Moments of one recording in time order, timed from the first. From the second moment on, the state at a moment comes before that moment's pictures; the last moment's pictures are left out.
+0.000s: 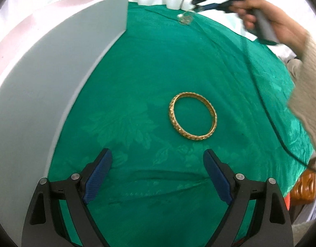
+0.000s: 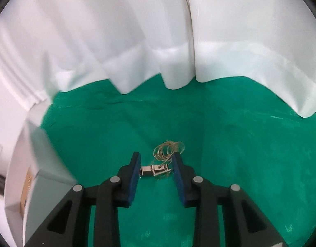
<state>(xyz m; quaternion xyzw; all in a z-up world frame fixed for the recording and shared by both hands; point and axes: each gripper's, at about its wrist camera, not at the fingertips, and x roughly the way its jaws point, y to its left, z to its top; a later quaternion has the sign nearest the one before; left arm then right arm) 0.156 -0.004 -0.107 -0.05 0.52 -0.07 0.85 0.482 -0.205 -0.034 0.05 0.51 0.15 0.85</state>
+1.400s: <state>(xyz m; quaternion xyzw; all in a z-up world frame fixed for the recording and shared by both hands) 0.192 -0.067 -0.123 0.05 0.49 -0.08 0.87 0.157 -0.273 -0.061 -0.06 0.58 0.18 0.80</state>
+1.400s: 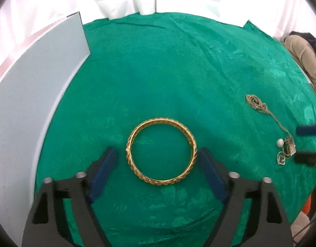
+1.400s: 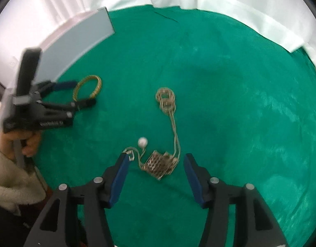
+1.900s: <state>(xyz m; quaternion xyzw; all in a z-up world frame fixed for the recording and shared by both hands) 0.174 -0.051 -0.076 -0.02 0.47 -0.09 0.88 0.139 -0.278 -0.020 0.04 0.52 0.15 0.84</state>
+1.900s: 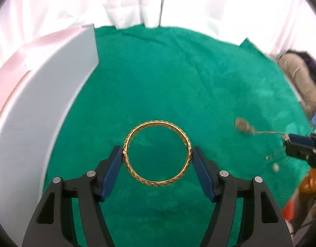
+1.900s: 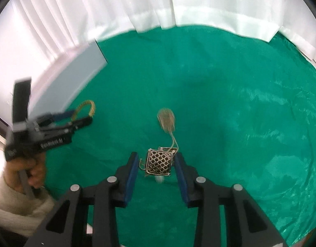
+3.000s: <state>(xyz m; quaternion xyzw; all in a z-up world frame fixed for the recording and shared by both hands) 0.112 0.335 0.012 -0.24 0.47 0.17 0.83 0.336 0.091 0.043 -0.07 0.44 0.44 0.78</state>
